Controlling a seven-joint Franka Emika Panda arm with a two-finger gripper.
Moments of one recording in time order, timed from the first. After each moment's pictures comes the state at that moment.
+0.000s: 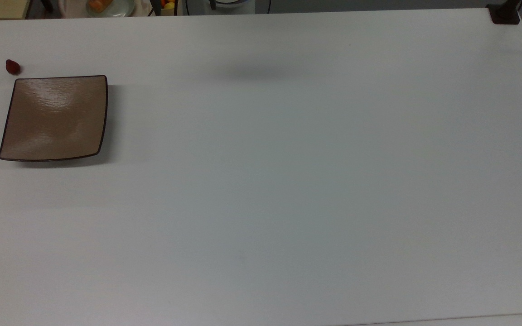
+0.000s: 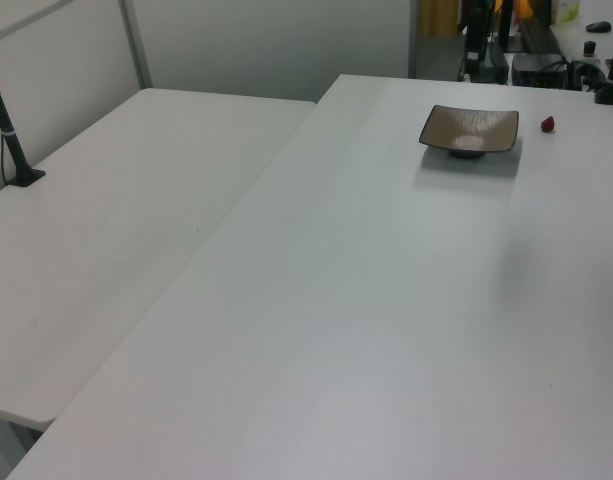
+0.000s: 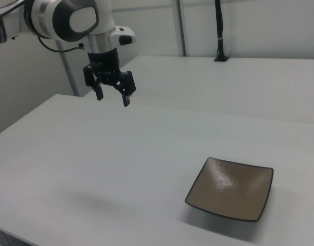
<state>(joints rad) 0.00 -0.02 -0.01 -1.62 0.09 1.63 -0.15</state>
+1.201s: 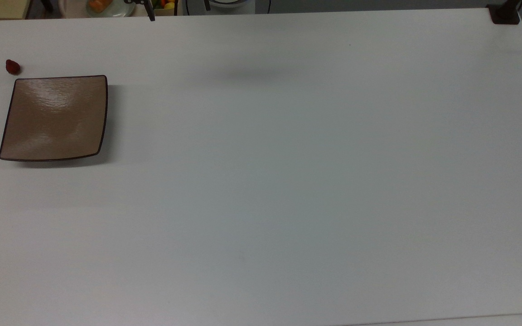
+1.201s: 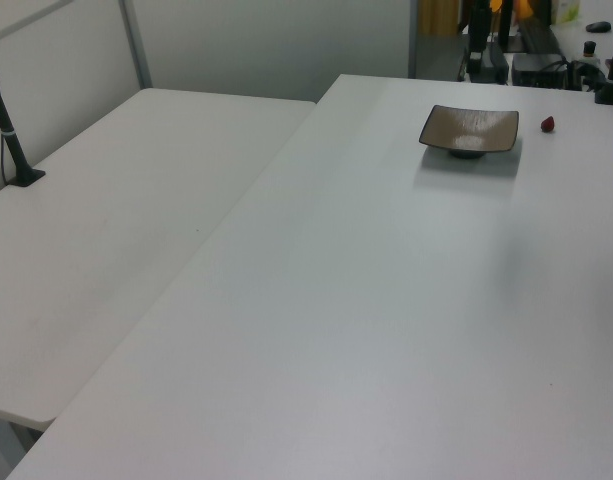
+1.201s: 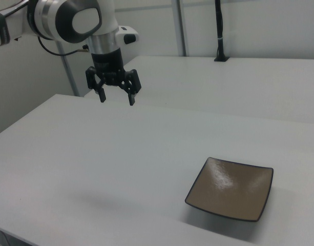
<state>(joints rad) -0.01 -0.01 -0.02 -1.63 0.08 1.65 -0.31</state>
